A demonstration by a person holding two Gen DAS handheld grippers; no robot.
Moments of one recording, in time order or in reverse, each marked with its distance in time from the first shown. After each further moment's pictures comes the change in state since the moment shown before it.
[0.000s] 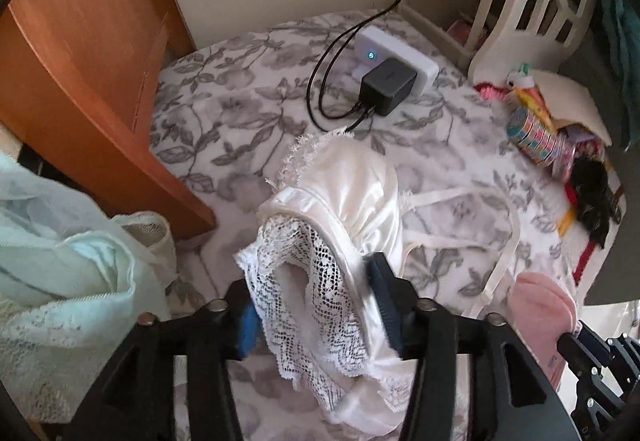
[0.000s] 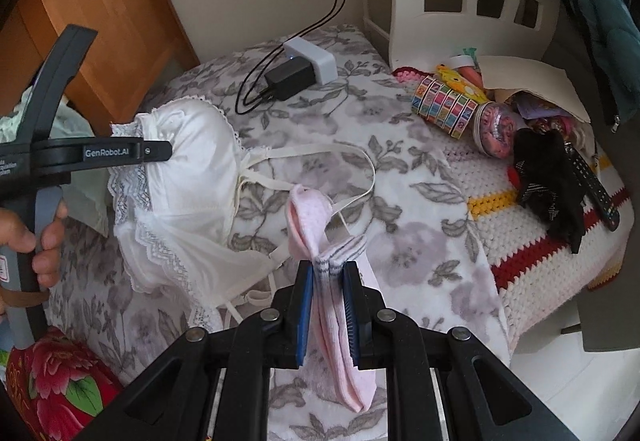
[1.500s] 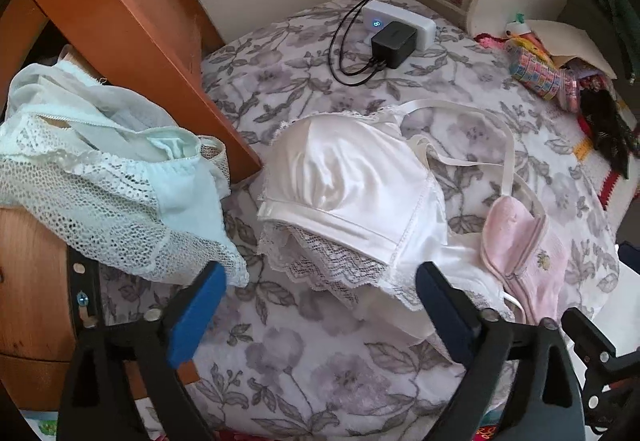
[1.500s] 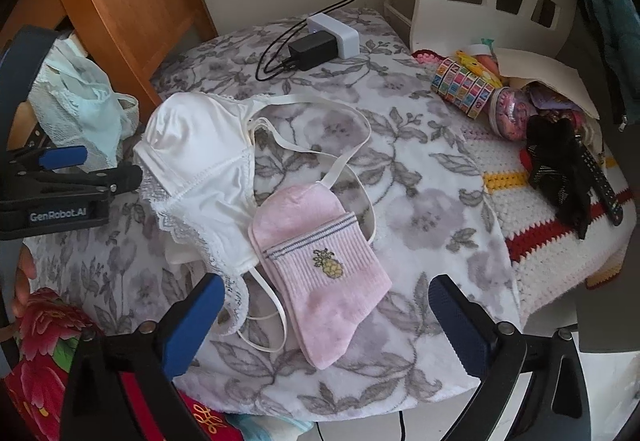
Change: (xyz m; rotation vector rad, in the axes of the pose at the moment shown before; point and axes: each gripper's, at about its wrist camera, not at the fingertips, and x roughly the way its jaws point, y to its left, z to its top) left arm -0.036 -0.004 -0.067 0.097 -0.002 0.136; right arm -0.002 0.016 -0.027 -0.061 0.041 0.016
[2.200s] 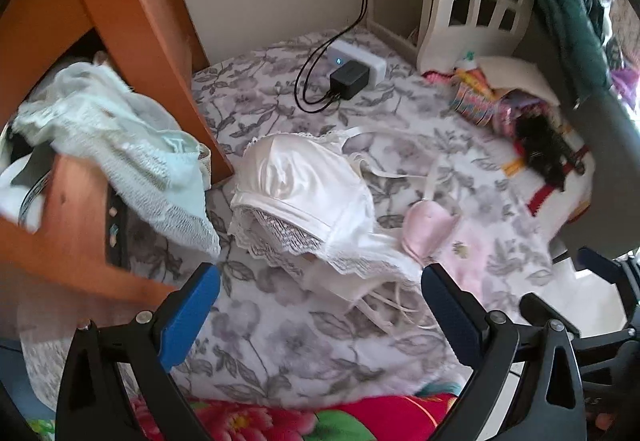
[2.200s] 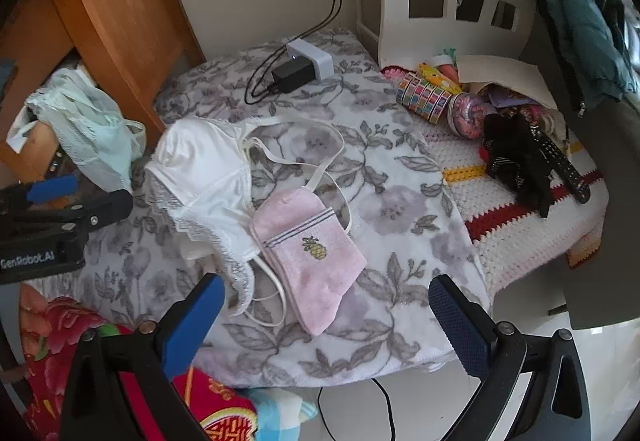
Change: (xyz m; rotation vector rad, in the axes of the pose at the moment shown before) left arm -0.076 -0.006 -0.030 -0.067 -0.103 -0.150; right arm -0.059 -0.003 -0.014 0.070 -0.053 -0.028
